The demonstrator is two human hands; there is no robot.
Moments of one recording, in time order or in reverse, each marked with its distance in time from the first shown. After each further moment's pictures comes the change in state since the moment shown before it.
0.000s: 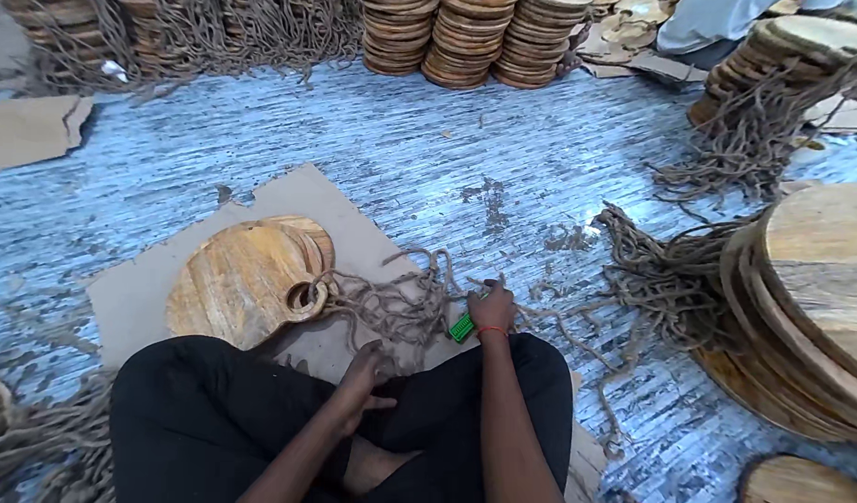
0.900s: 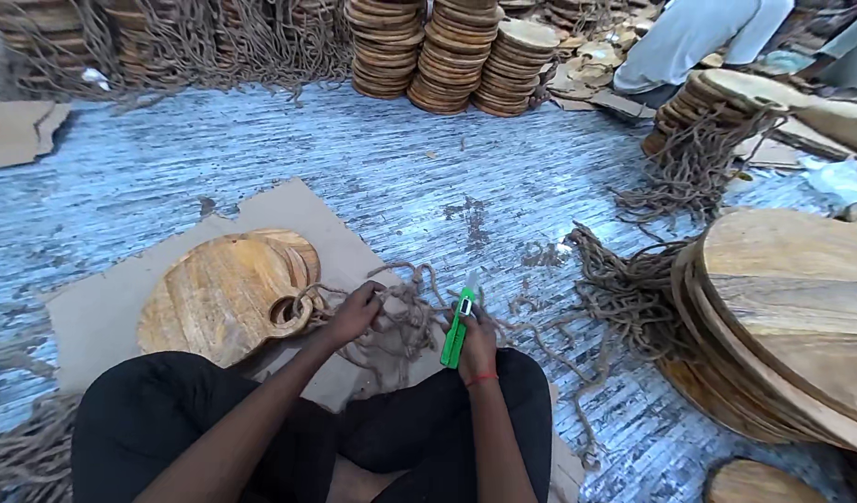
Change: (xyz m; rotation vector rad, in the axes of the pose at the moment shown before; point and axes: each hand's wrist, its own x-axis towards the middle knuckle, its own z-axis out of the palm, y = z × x) left_hand 0.064 0.105 -0.001 0.710 -0.138 0.568; right_hand -0.042 0.000 -0.009 1.206 -0.139 0.115
